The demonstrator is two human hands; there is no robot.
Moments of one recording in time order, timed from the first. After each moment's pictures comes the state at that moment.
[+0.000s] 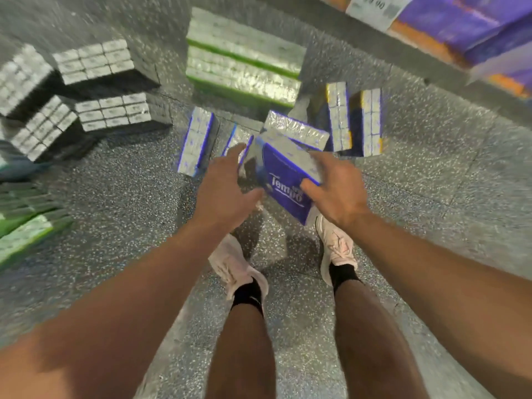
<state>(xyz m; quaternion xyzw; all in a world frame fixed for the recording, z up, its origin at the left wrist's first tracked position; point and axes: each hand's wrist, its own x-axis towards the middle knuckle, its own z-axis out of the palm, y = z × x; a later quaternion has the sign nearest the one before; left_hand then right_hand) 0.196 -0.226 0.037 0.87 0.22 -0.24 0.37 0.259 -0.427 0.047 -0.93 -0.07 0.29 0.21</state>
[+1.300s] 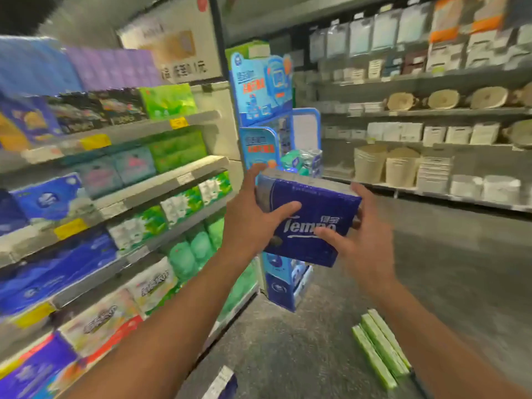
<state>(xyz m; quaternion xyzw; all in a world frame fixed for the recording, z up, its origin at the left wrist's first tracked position) -0.331 -0.292 0.910 0.51 0.67 0.53 0.01 -0.153 -0.215 0.858 -0.33 -0.70 0.34 0.53</state>
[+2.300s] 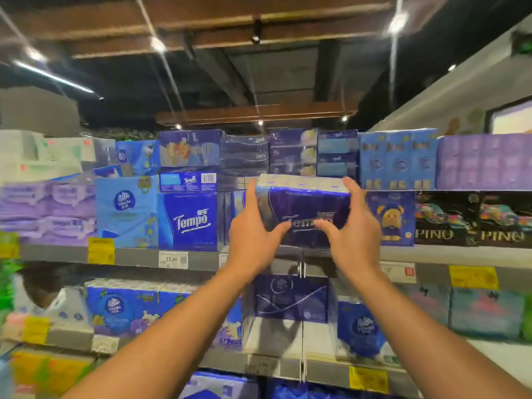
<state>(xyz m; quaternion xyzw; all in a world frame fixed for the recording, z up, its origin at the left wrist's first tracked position) -0.937 -0.562 1.064 0.11 0.81 0.40 -0.42 -0.931 -0.384 1.059 0.11 -0.76 0.41 0.49</state>
